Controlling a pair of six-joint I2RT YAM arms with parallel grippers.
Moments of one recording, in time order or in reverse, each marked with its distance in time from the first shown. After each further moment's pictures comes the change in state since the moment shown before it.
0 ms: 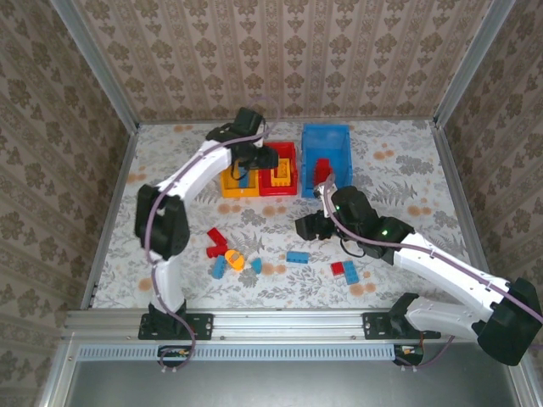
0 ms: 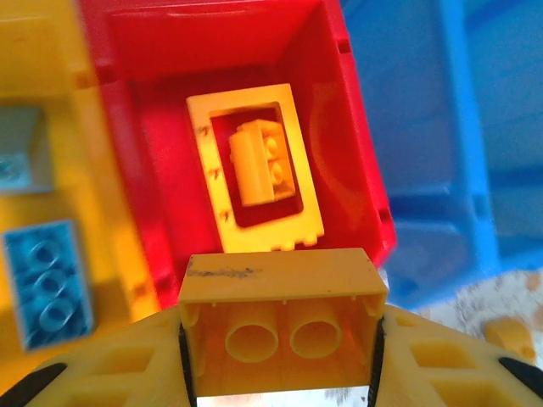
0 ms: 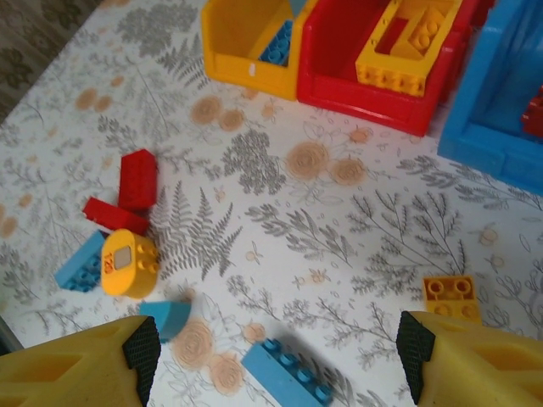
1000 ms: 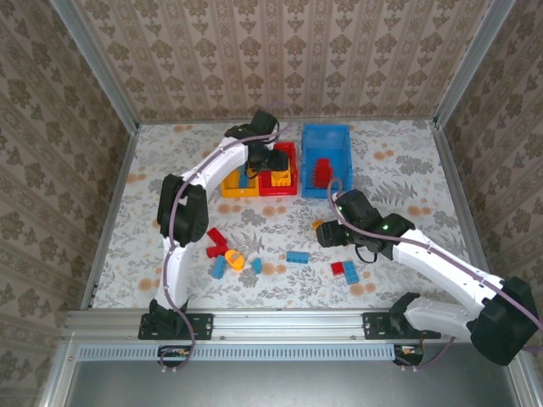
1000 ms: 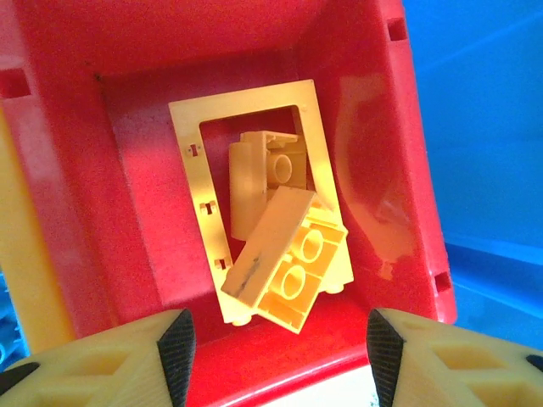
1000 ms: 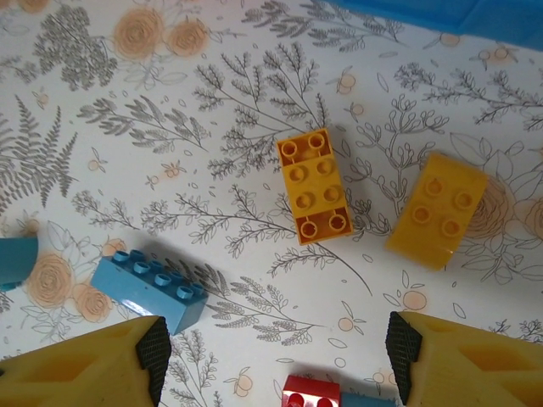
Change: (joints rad) left arm -0.026 0.149 0.124 -0.051 -0.040 -0.013; right arm -0.096 0.037 -0.020 -0.258 0.083 0.030
